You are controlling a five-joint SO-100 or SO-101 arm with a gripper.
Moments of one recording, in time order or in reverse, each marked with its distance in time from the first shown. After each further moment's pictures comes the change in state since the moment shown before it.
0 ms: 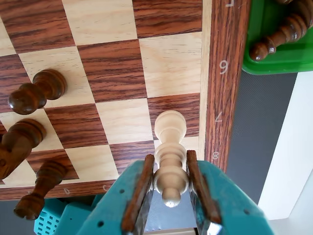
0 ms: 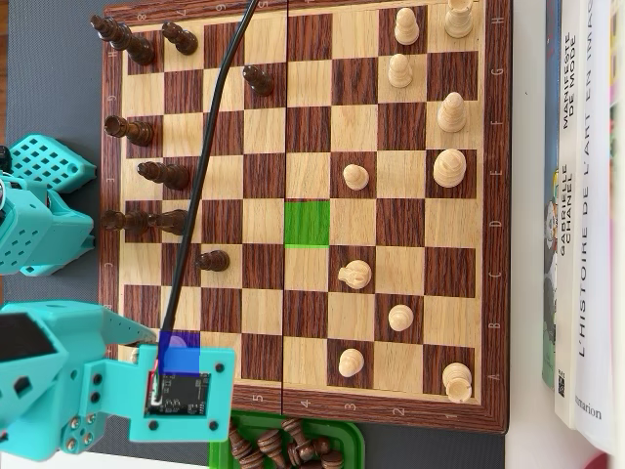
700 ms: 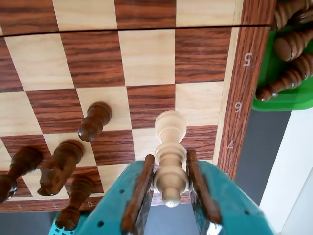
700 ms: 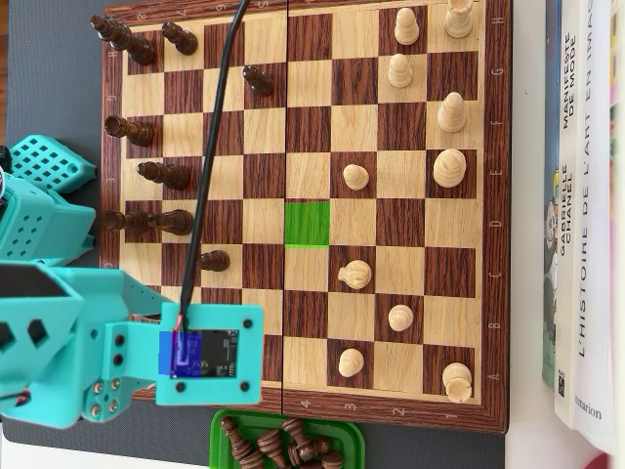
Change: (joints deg) arm -11.2 0.0 -4.3 0.0 7.3
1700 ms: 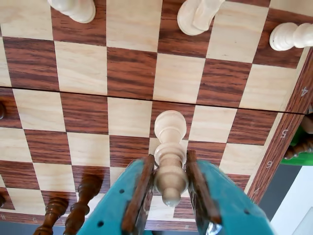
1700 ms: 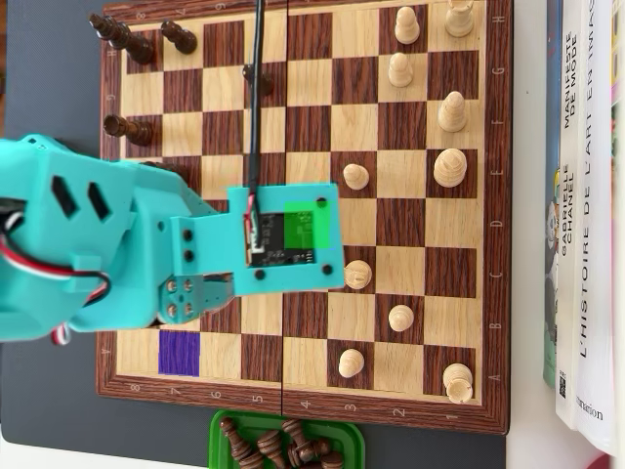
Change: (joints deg) arm -17.2 -11.2 -12.0 0.0 10.1
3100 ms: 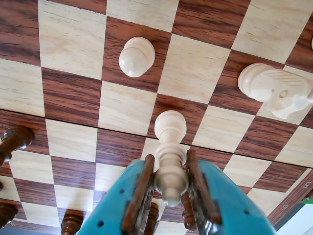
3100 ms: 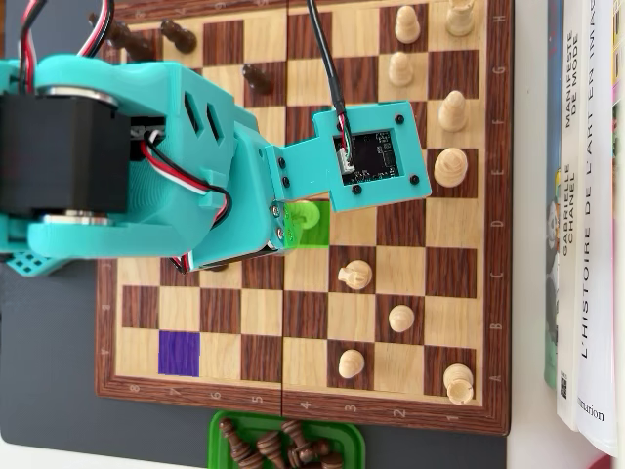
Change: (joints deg) arm -9.3 -17.6 -12.3 0.0 1.8
